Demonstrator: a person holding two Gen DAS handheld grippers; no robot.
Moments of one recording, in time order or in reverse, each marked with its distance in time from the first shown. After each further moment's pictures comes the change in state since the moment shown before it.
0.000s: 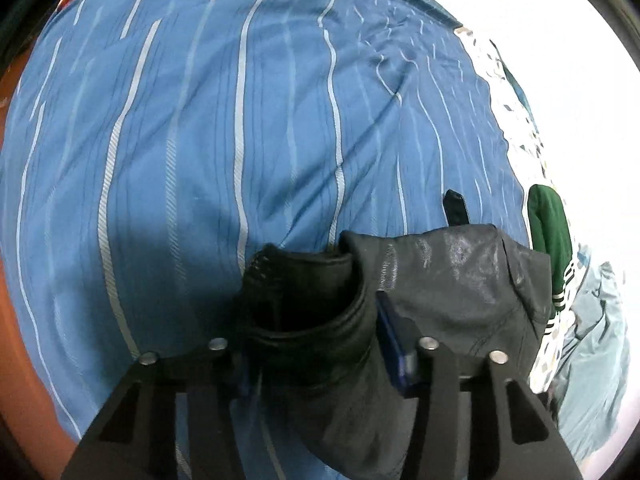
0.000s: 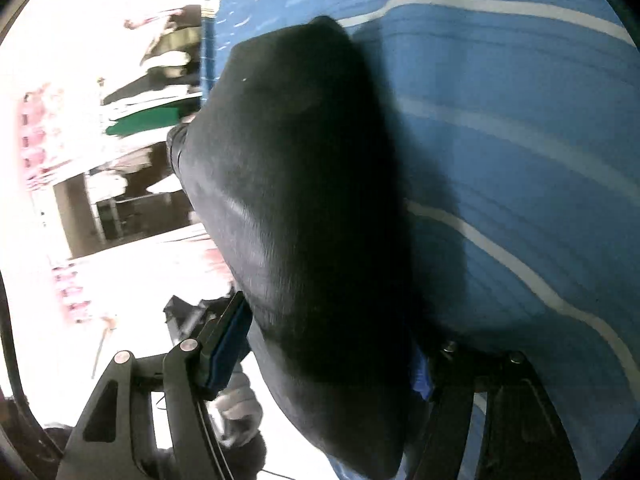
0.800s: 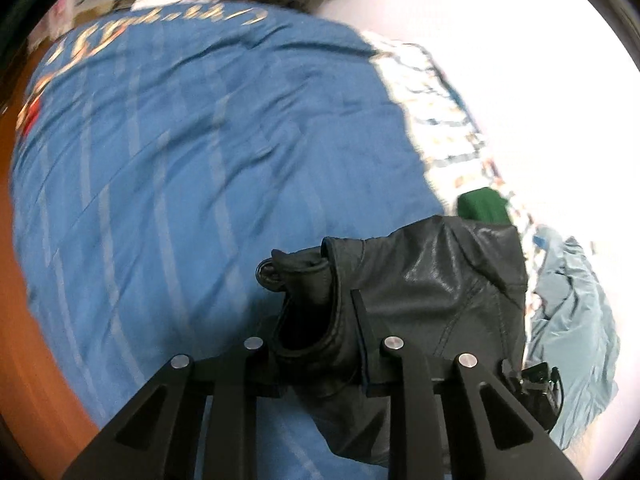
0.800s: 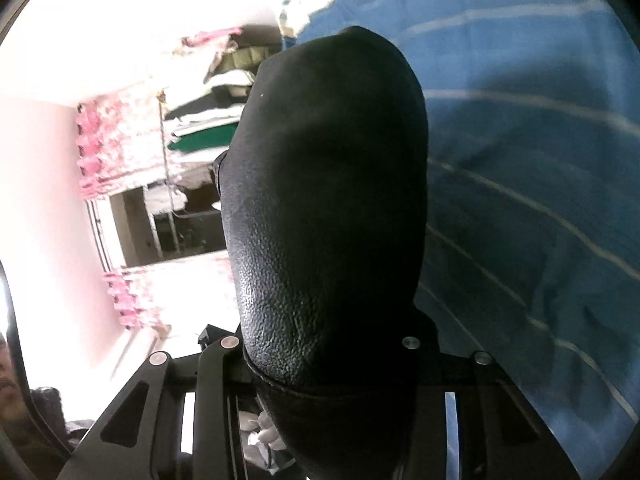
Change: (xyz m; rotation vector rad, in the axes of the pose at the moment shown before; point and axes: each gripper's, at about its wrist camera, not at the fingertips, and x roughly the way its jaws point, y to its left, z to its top) left arm -0.094 -0.101 0.055 0.176 -0.069 -0.105; right arm -0.036 0.109 -0.005 -0.020 -0.109 0.206
